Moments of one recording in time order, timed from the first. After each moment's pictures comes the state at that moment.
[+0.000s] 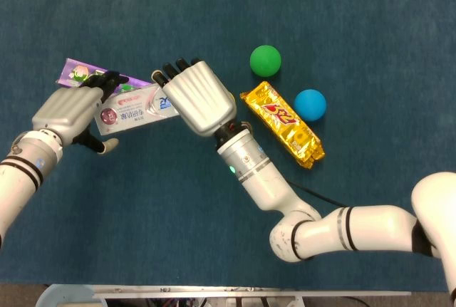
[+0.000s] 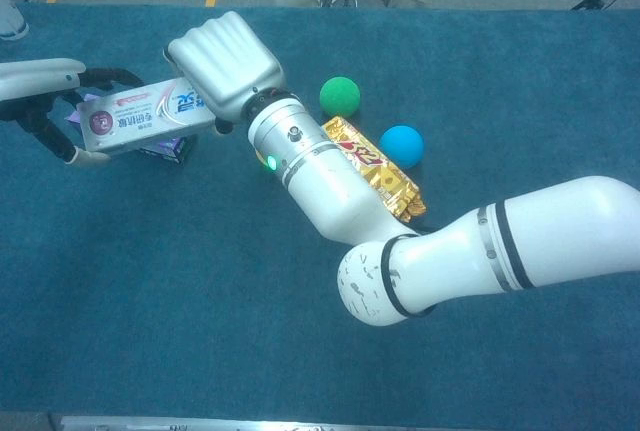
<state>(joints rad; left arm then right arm) -0.78 -0.93 -0.04 -2.03 0.73 0.73 0.24 1.12 -2.13 0.36 -1.24 -1.06 1.15 -0.92</state>
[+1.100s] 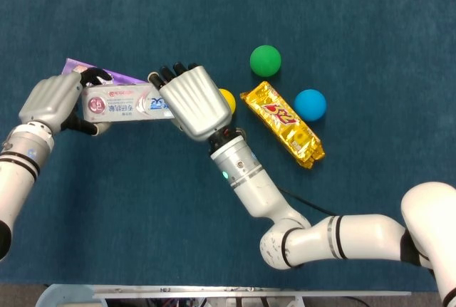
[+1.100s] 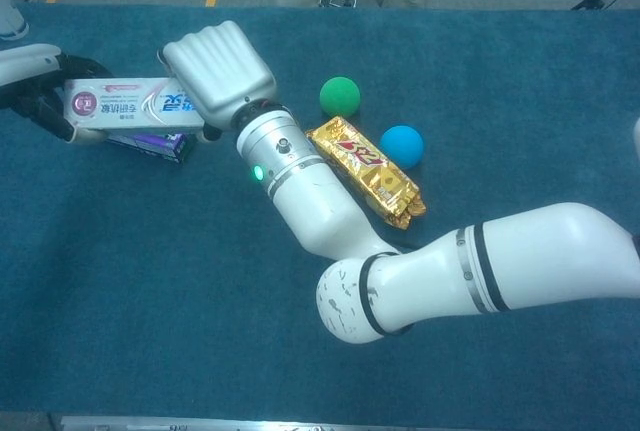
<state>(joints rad) -0.72 -1.03 -0.06 -1.93 0.68 0.87 0.13 1.10 -2.21 0.40 -1.19 -1.07 1.16 -0.89</state>
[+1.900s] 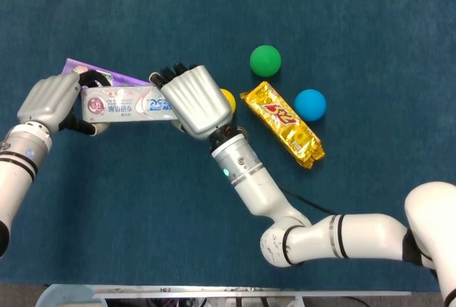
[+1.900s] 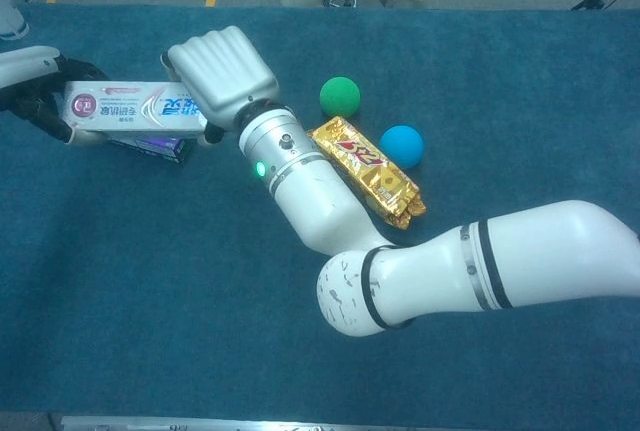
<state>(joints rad) -0.70 -1.04 -0.06 -1.89 0.71 0.85 0.13 1.09 -2.20 0.42 -1.21 -1.04 1.13 -0.87</state>
